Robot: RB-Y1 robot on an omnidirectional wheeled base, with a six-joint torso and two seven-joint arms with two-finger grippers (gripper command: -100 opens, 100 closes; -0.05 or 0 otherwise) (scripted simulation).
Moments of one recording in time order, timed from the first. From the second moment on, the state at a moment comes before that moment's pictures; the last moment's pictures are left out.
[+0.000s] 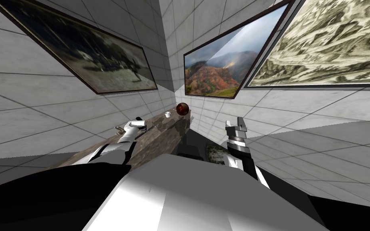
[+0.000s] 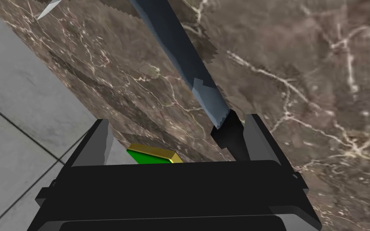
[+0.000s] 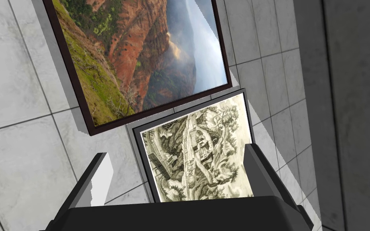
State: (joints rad) left arm -0.33 0.86 0.32 -0.93 0.31 1.08 0.16; right arm 0.49 -0.03 -0.03 -2.22 0.03 -0.43 -0.08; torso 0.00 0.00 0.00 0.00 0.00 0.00
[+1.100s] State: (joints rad) left arm -0.50 0.96 0.34 -0.61 0.36 1.35 0.19; right arm 0.49 -0.03 -0.03 -2.22 0.03 -0.43 -0.08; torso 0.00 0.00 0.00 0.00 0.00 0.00
